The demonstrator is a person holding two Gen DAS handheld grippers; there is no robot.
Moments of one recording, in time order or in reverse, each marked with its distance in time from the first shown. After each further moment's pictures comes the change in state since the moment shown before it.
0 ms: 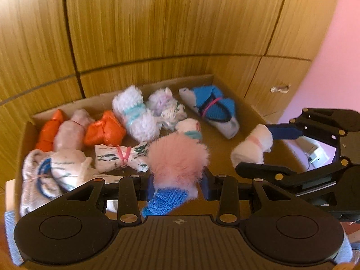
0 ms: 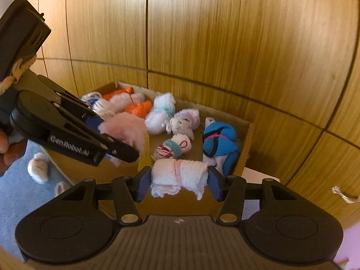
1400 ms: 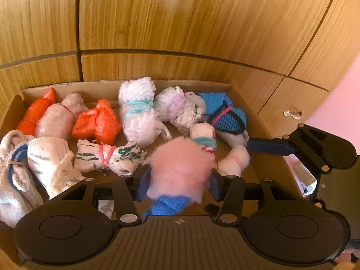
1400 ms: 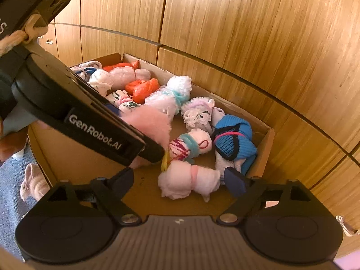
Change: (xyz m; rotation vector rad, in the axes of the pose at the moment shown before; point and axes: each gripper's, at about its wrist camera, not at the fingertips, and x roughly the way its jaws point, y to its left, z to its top) left arm 0.028 0.008 0.016 -0.209 -0.002 -0.019; right arm 0.028 -0.001 0.010 -0.151 0.065 0.009
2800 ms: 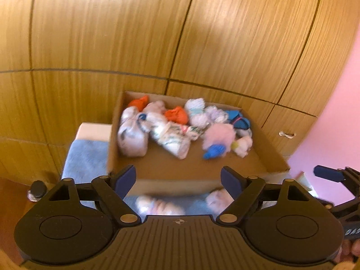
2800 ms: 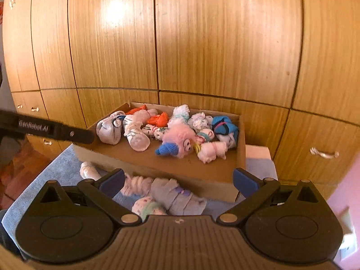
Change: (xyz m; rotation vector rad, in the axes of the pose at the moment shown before) left arm -0.174 0.062 -0.109 -0.076 -0.259 0.061; right arm -0.123 0.096 -0.047 0.365 -0.208 -0.150
